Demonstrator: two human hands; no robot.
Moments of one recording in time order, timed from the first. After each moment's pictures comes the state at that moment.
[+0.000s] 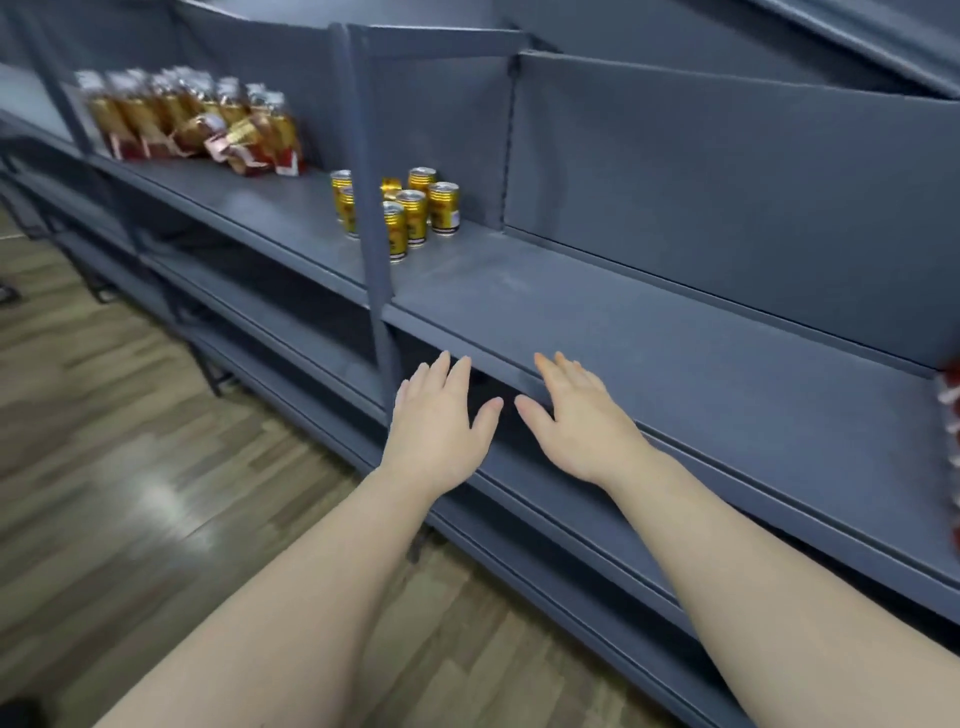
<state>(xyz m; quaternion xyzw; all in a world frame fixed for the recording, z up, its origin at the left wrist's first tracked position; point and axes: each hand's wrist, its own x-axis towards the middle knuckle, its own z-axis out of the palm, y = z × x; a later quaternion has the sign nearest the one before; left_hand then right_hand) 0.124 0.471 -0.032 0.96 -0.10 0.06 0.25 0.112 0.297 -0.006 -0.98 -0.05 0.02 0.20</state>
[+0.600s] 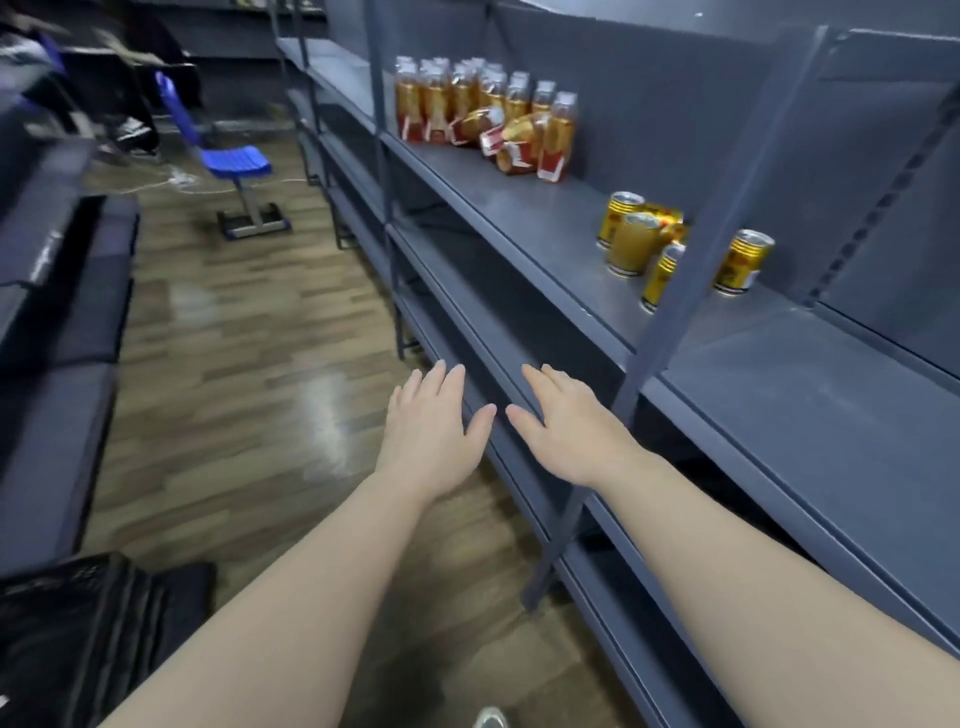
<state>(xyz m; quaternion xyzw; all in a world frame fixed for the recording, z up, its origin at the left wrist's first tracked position) 0.208 0.727 -0.054 0.96 0.16 0.07 0.22 0.281 0.570 -0.030 -0.94 -0.28 0.11 0.17</state>
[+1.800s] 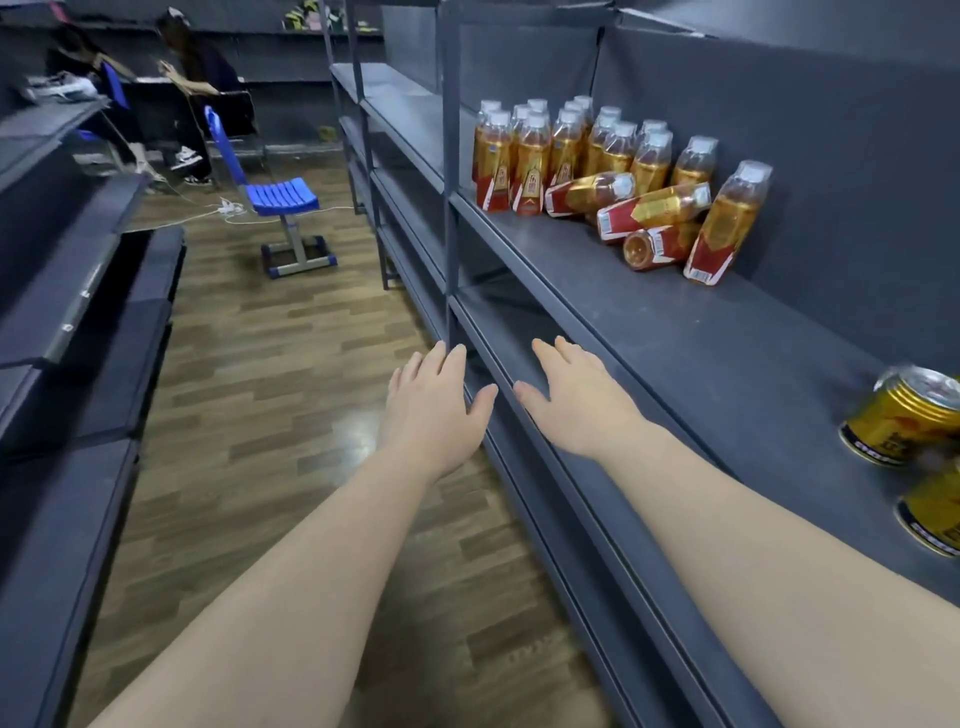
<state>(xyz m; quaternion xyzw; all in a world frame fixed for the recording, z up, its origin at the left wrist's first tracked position) 0.537 1.047 -0.026 0.96 0.19 0.09 0.18 0.630 0.898 -0.009 -0.94 -0.31 0.06 0.14</state>
